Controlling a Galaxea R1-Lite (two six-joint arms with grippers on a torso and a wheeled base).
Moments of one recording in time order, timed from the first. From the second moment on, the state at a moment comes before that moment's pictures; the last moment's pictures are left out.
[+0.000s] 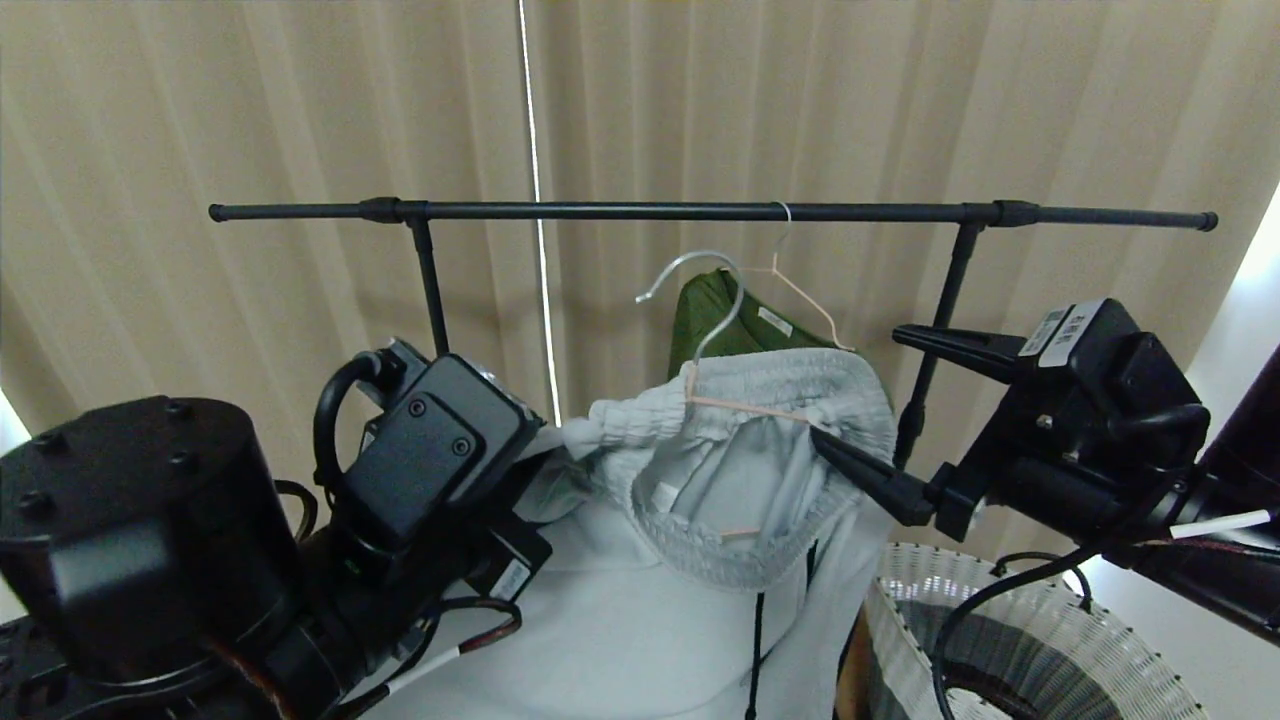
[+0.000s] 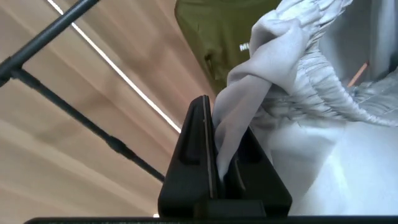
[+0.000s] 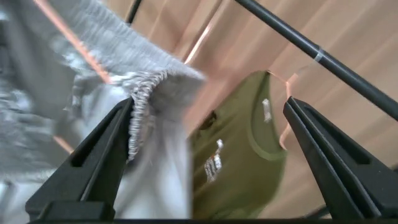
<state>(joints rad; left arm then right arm) -0.84 1.49 -0.54 -0.86 0.41 0.49 0.54 1.48 -0.52 -0.93 0.14 -0.43</state>
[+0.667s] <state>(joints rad) -0.77 1.53 -0.56 -0.98 0.41 0.48 0.56 1.45 -0.54 -0.80 0.14 -0.43</state>
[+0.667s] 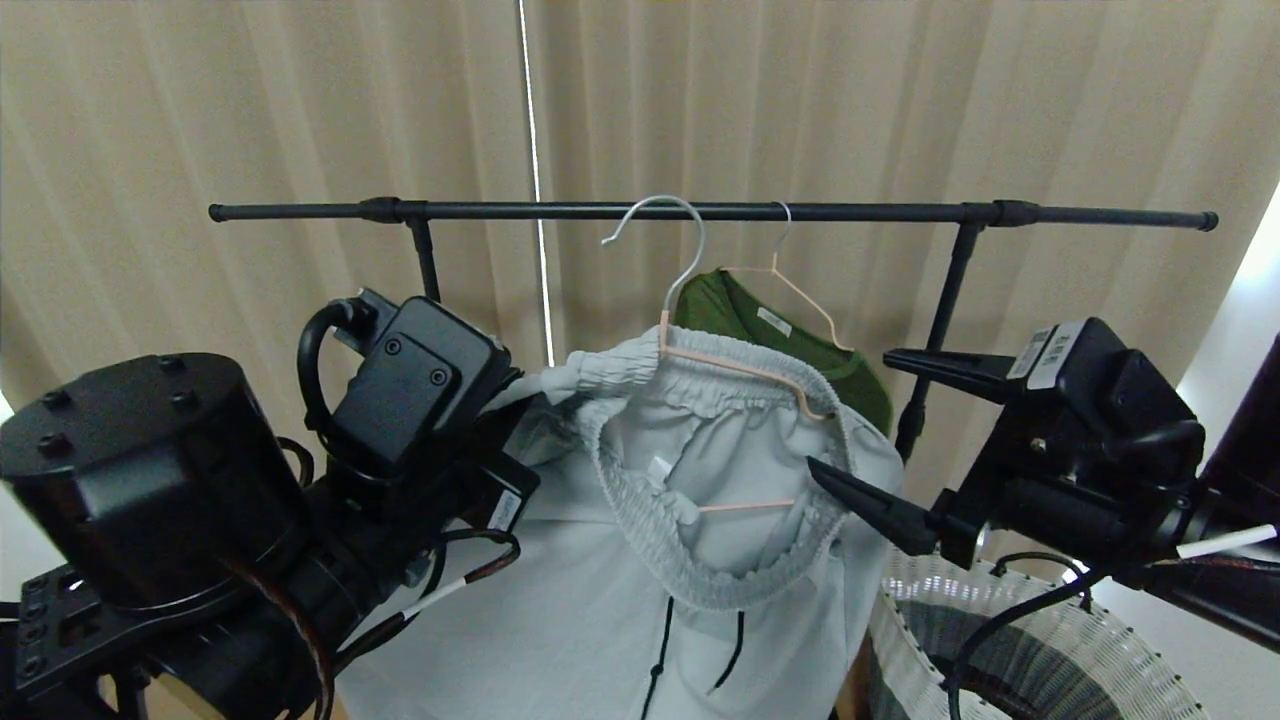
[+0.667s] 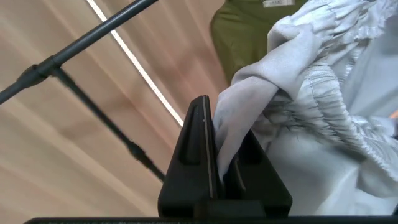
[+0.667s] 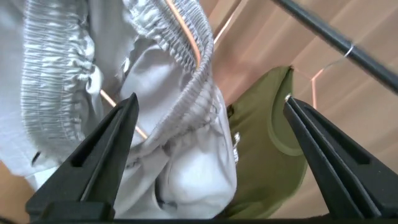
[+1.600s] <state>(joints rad) -0.84 1.55 -0.50 -1.08 0.38 0.49 0.59 1.63 -0.73 -0.73 0.14 -0.41</state>
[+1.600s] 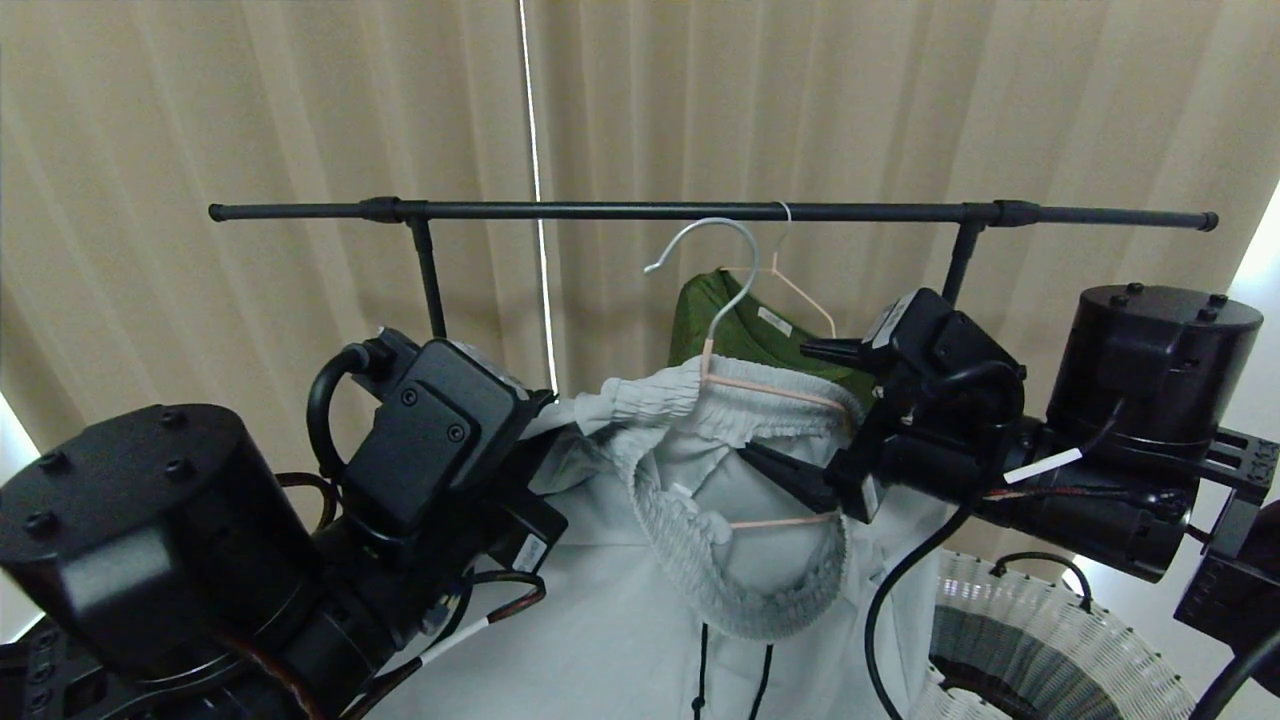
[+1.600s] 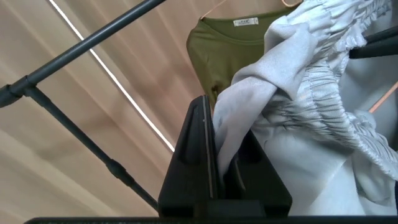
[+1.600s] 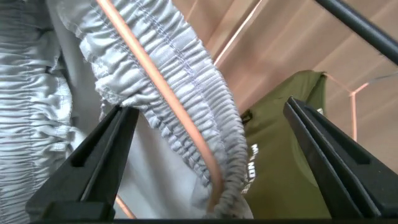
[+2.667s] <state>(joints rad) -0.81 1.57 -0.47 -1.09 0.38 0.48 0.59 1.59 -0.68 -0.74 0.14 -0.41</state>
